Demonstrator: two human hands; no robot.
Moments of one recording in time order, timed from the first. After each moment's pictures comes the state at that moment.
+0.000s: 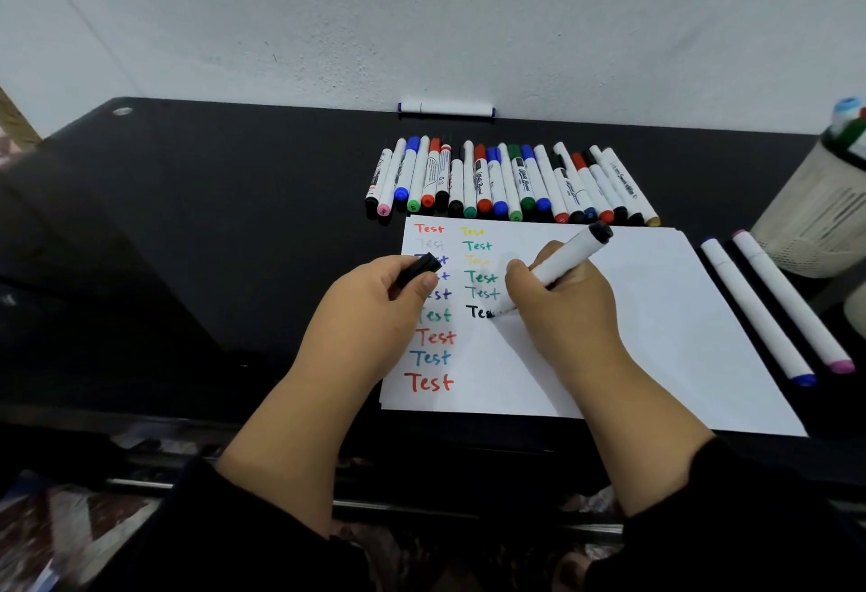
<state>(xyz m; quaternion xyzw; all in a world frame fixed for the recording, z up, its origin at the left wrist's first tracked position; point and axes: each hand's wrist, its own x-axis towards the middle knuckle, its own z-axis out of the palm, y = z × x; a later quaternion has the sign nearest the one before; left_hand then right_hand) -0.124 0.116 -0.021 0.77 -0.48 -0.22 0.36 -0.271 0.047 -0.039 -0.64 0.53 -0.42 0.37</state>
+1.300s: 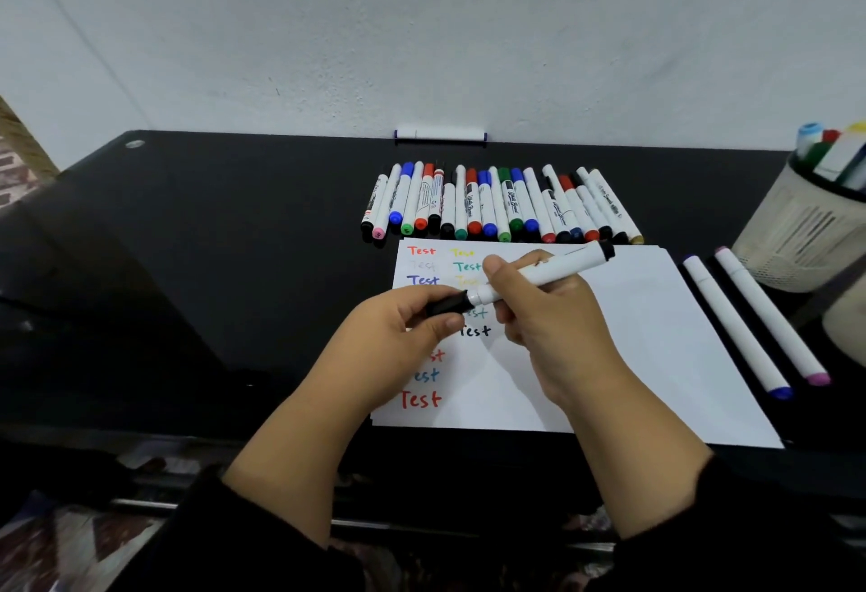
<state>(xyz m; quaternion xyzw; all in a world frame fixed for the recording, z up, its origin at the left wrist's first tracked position) -0.135 0.119 -0.011 0.66 -0.55 -0.32 0.39 -0.271 0.059 -0.010 -0.53 0.42 -0.45 0.58</state>
